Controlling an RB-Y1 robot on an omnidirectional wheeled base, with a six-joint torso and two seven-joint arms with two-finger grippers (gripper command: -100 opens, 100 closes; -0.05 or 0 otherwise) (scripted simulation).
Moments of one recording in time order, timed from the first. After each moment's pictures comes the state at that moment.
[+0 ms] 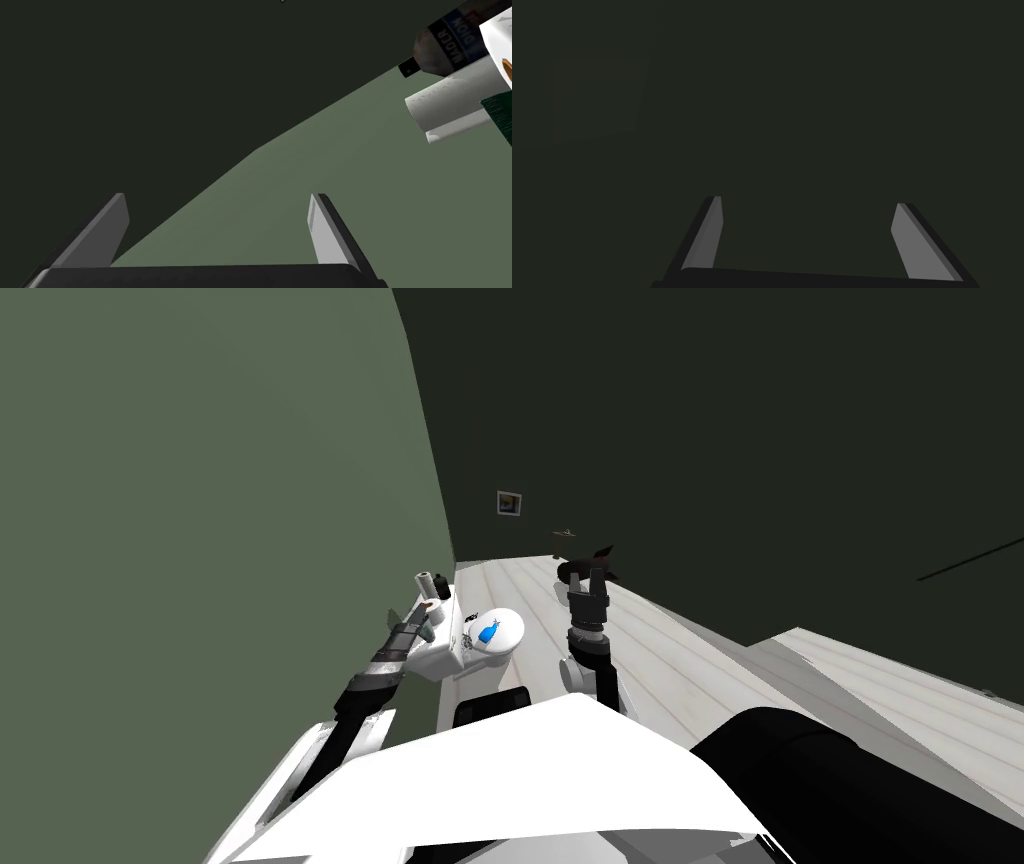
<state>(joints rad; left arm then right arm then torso) 0.48 0.20 -0.02 -2.09 -0.33 -0.42 -0.22 0.52 0.03 0.02 -2.38 0.09 -0.64 0.10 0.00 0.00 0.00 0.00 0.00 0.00</state>
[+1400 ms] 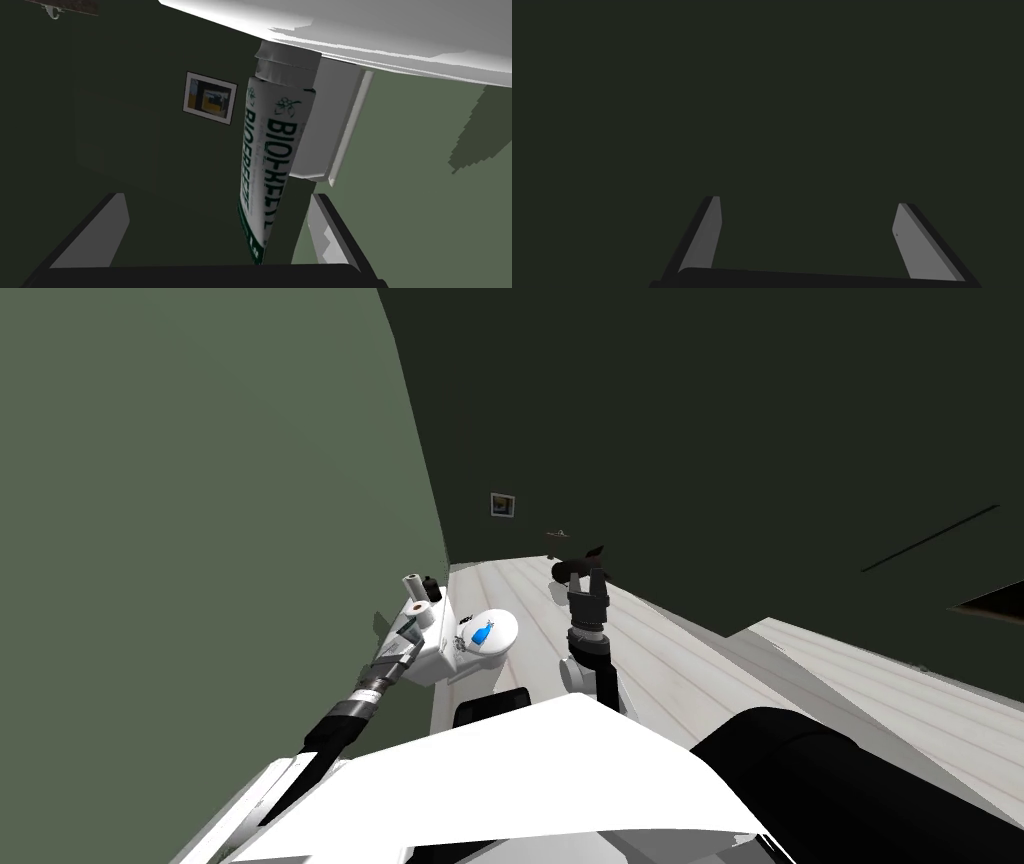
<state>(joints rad) 0.52 0.41 0.04 -1.78 -0.55 -0.34 -0.46 0.52 0.03 0.02 -2.38 0.09 -0.64 0.10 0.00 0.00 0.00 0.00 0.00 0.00</state>
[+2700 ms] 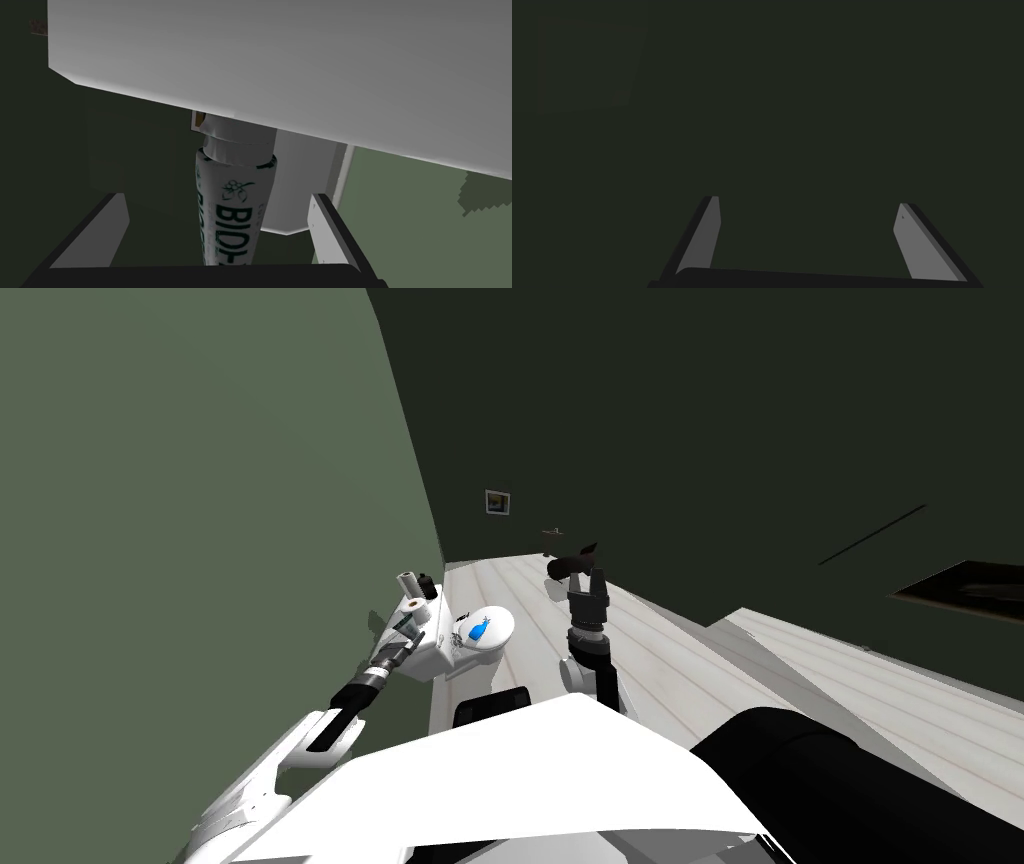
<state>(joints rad) 0.25 0.47 0.04 -1.45 -0.52 -0.37 -0.51 0.52 0.03 0.02 -2.38 0.09 -0.64 0.10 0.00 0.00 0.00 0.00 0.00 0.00</state>
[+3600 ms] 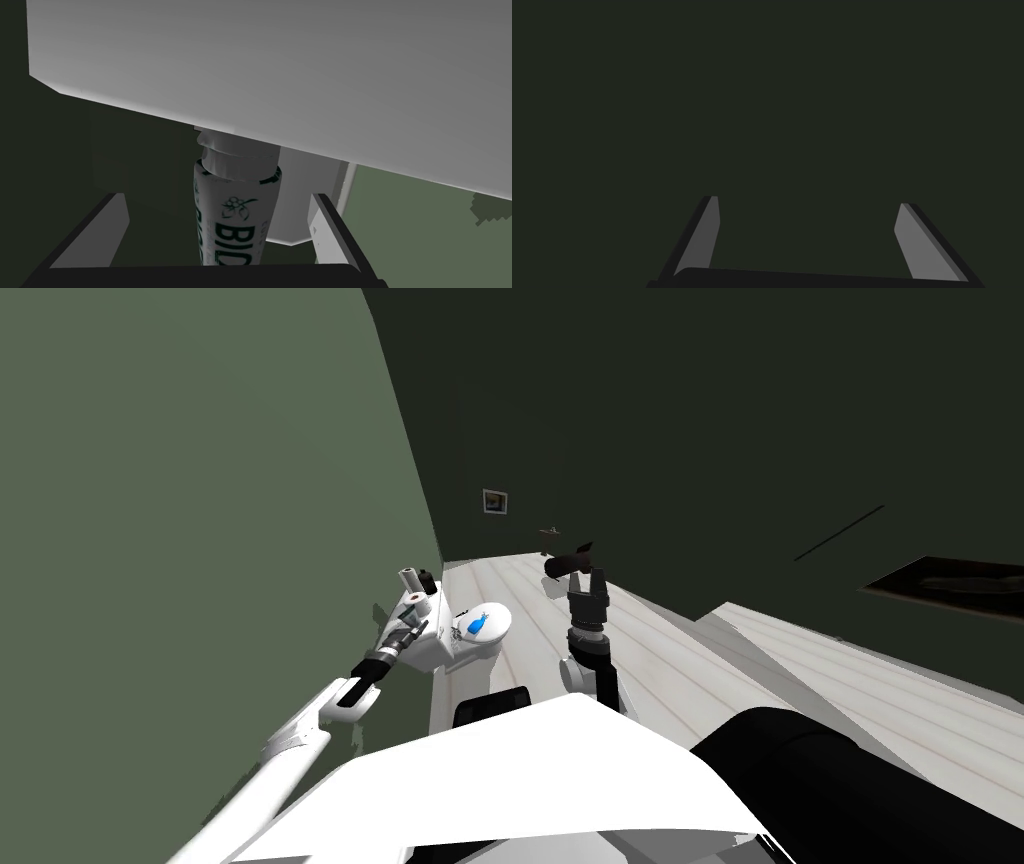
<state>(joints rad) 0.01 0.49 0.03 -1.19 -0.49 -0.40 -0.53 0.52 0.03 0.02 -2.38 0.09 -0.64 0.10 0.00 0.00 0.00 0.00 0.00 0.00</state>
